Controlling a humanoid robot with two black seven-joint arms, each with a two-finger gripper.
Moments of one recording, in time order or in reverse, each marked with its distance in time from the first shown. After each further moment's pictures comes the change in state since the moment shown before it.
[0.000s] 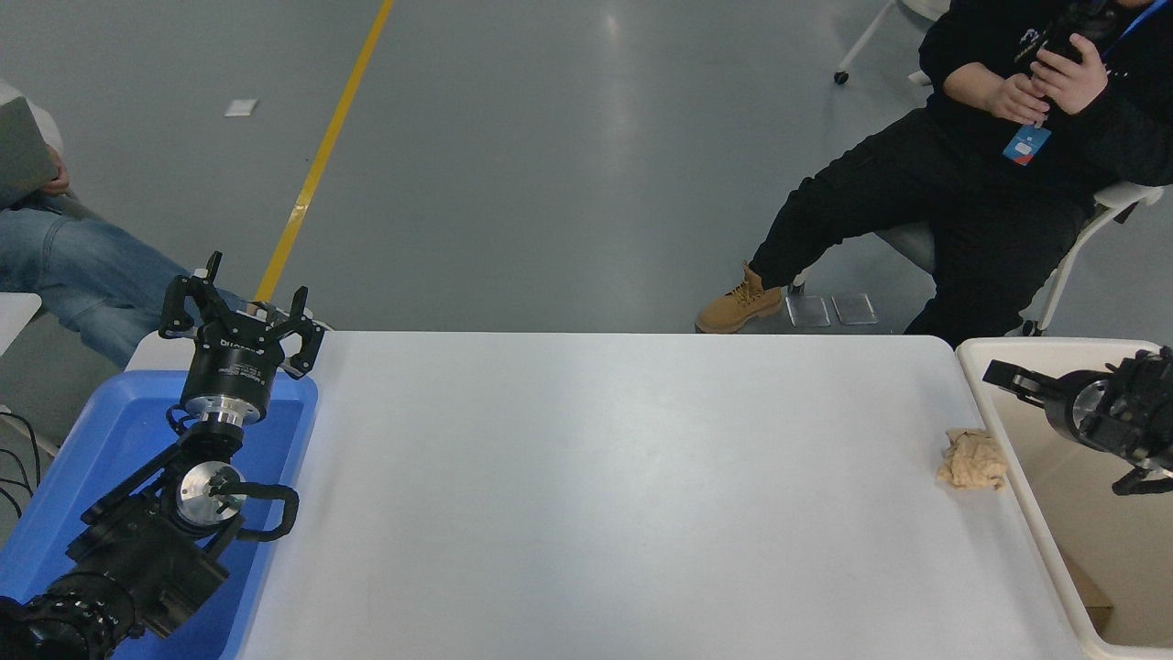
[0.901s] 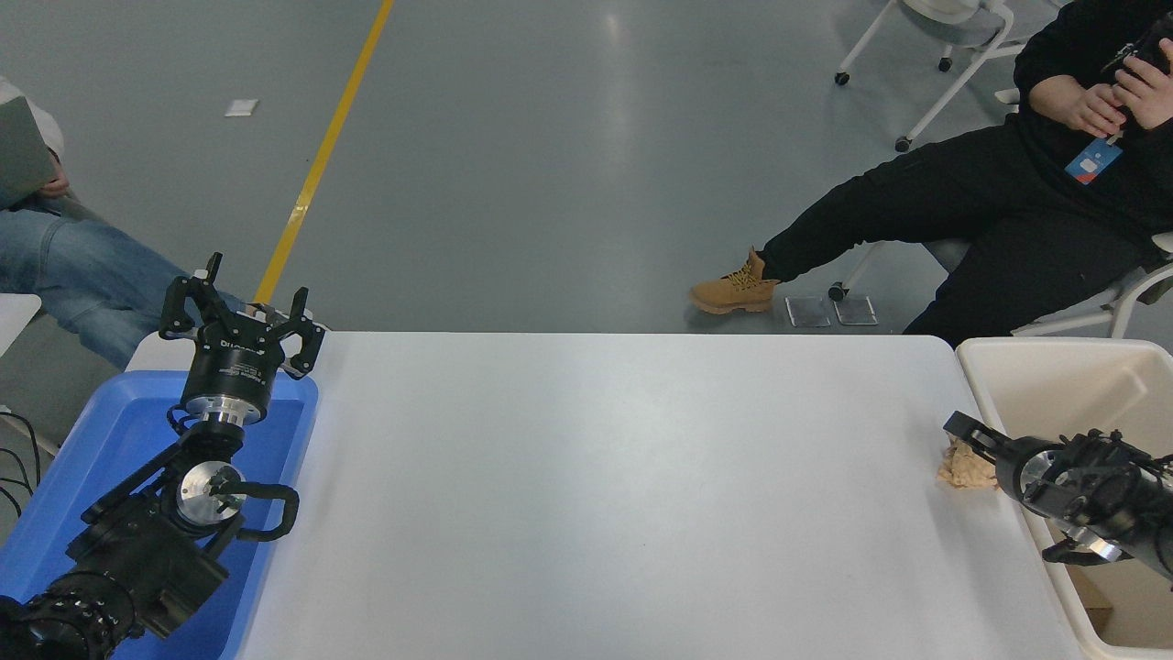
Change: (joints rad) left arm 0.000 0.000 0.000 0.000 0.000 0.000 0.000; right arm -0.123 0.089 0.117 -0.027 -0.001 -0.078 0.008
